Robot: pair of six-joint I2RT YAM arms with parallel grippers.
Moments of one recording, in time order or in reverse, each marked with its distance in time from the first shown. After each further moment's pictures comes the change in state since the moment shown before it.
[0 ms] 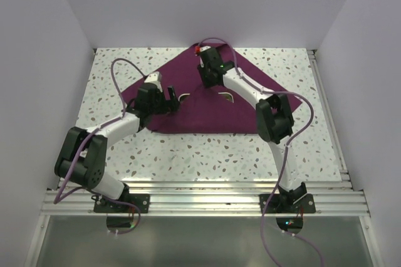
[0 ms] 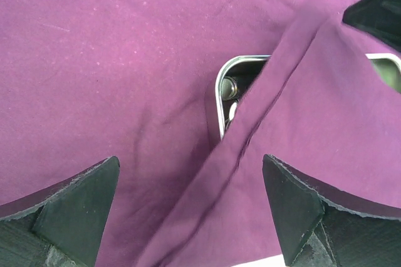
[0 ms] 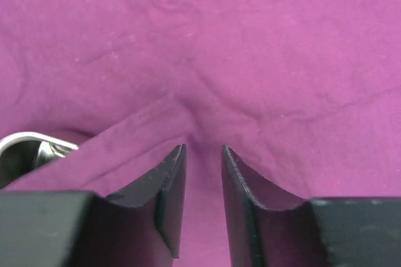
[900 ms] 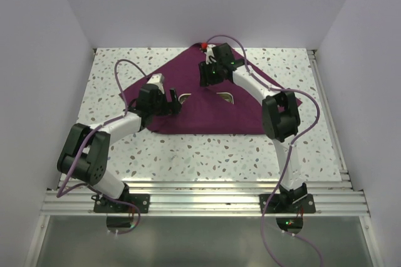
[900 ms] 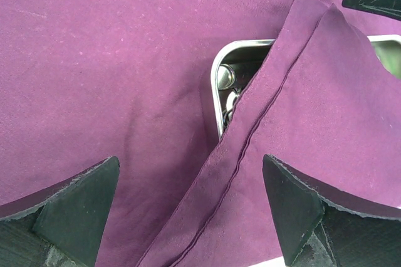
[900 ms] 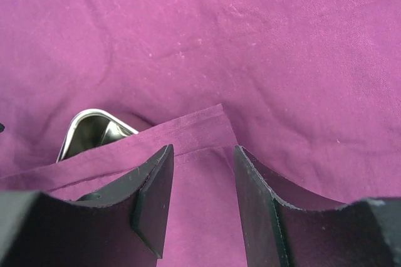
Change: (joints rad) left arm 0.000 0.040 0.000 0.010 0.047 0.012; right arm -0.095 -0.023 -0.049 0.079 -0.392 0.031
